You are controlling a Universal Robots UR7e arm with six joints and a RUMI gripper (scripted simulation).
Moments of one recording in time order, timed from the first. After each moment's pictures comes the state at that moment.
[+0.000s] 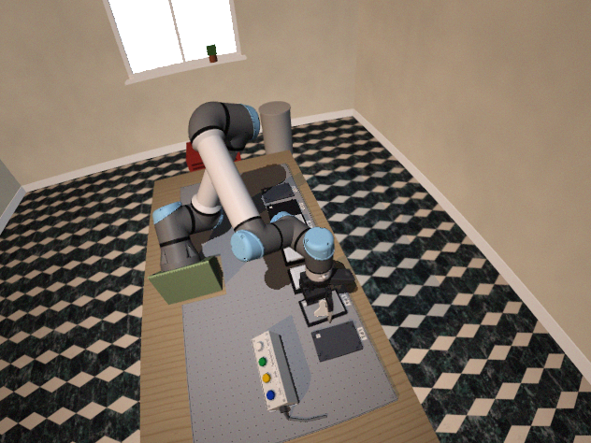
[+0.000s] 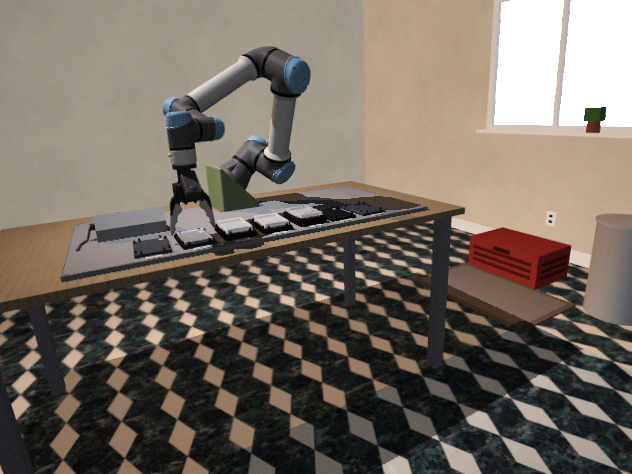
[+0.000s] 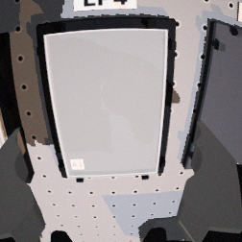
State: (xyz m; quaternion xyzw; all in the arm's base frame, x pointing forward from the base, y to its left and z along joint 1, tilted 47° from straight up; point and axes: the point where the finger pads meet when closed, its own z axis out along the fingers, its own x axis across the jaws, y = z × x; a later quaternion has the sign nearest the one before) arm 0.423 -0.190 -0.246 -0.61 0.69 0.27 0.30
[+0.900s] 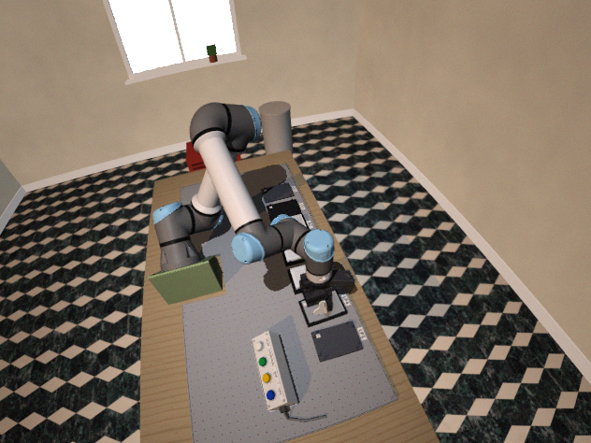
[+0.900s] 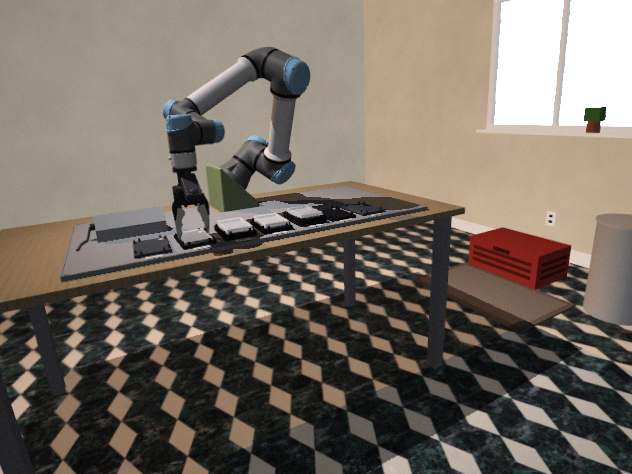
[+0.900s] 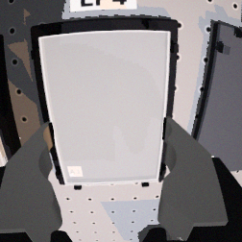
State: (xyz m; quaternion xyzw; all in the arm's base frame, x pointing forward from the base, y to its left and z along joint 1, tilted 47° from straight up) arm 0.425 -0.185 -0.253 -0.61 0.69 0.26 0.29
